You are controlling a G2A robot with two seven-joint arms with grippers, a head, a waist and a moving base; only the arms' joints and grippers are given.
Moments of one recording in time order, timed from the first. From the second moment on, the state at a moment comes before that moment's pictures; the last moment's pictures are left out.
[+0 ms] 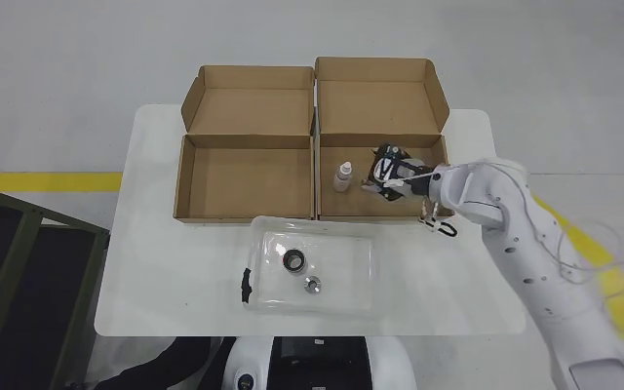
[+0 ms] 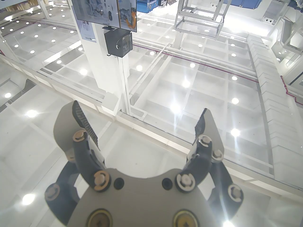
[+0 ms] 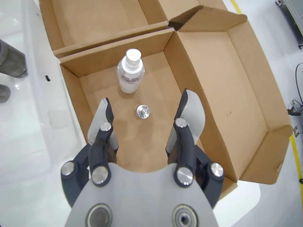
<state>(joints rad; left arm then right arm) -0.42 -0.34 -0.17 -1.17 3.07 0.50 0.07 -0.83 -1.03 1.10 -1.62 -1.13 -0.79 0.59</state>
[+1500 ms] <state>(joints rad) -0.42 -0.34 -0.17 -1.17 3.07 0.50 0.07 -1.00 -1.03 0.80 -1.90 -1.18 -0.95 0.68</state>
